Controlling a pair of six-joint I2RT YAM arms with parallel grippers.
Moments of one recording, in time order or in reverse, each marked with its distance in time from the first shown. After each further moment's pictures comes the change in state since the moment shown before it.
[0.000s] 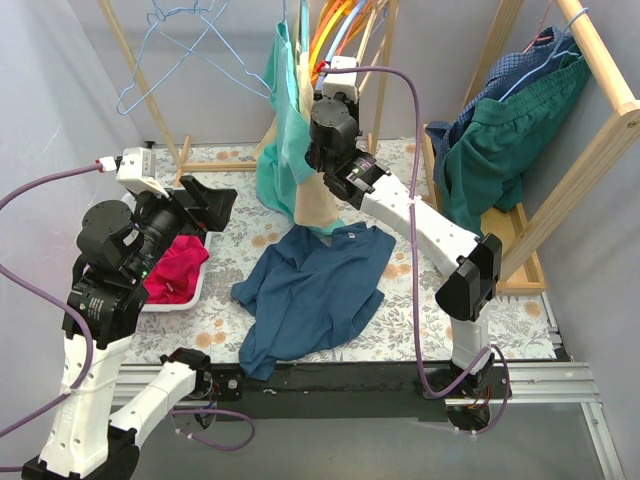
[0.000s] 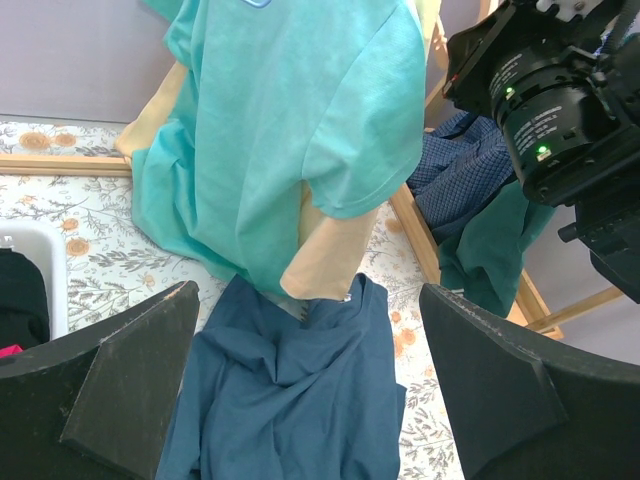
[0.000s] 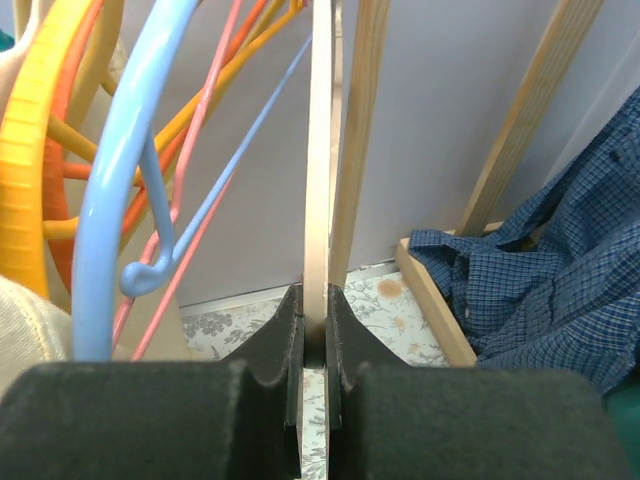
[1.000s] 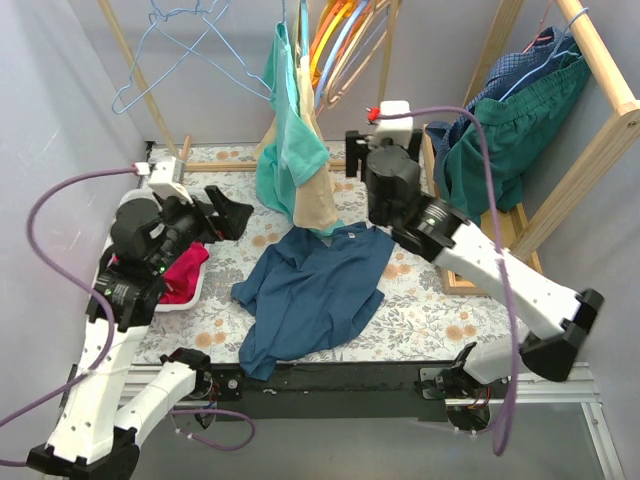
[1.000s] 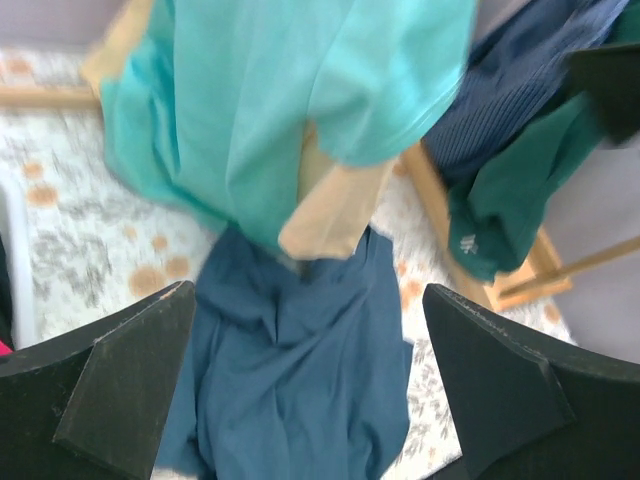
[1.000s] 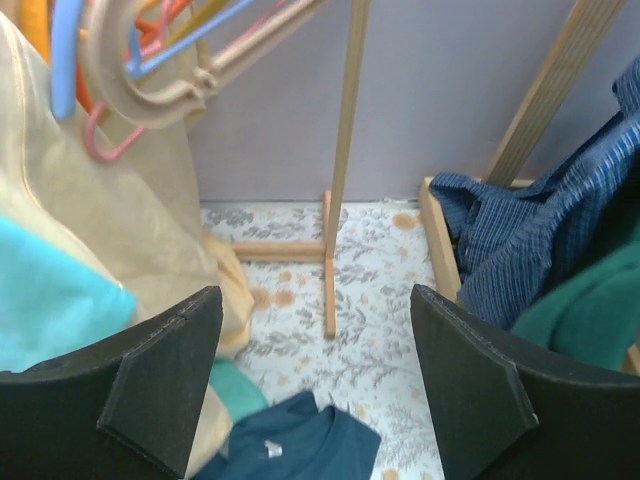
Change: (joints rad) left arm 0.000 0.002 -0.114 0.032 0.061 0.004; right arm 0.066 -0.478 -0.472 -0.253 -0.169 0.201
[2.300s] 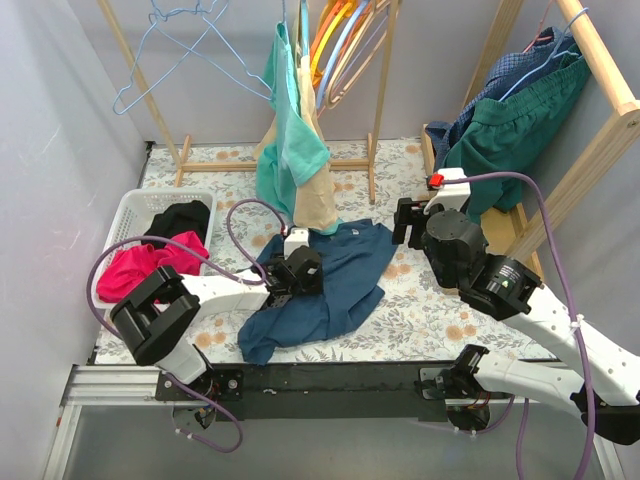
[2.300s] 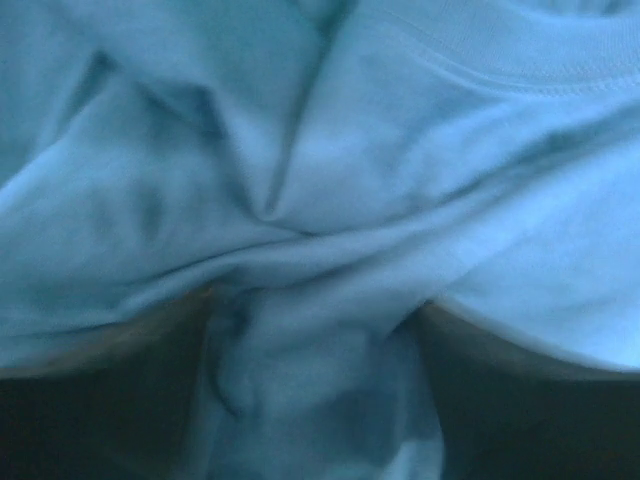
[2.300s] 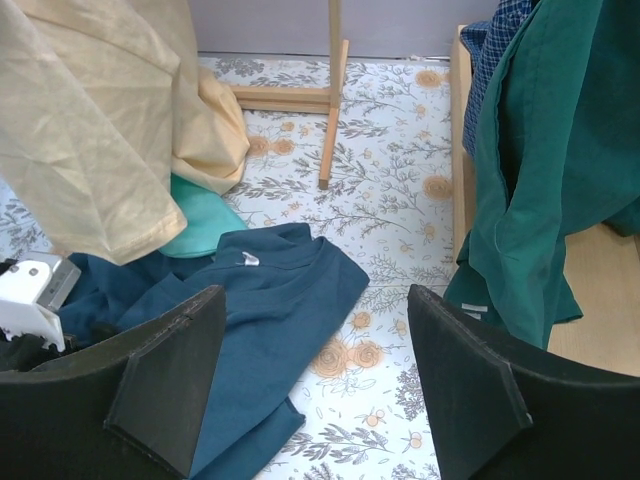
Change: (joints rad) left arm -0.600 0.765 -0.502 0.533 -0.521 -0.304; right arm -0.003 -0.561 -0.484 -0.329 -0.216 0.272
